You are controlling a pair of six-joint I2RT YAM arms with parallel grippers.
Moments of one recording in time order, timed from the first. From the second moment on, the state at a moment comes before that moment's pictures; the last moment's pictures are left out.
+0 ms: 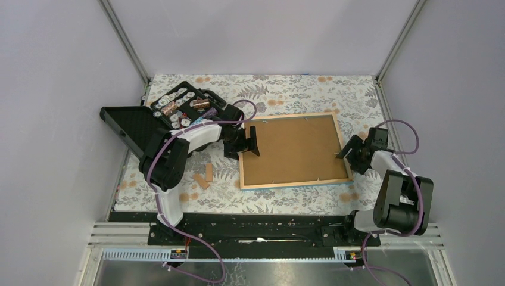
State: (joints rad) left arm -0.51 1.88 1.22 -0.50 0.35 -0.59; right arm -0.26 1.40 0.64 -0.29 -0.22 0.46
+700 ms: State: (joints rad) left arm -0.50 1.88 1.24 -0.52 0.32 -0.57; right arm -0.19 1.56 0.85 -0.51 -0.13 0.46
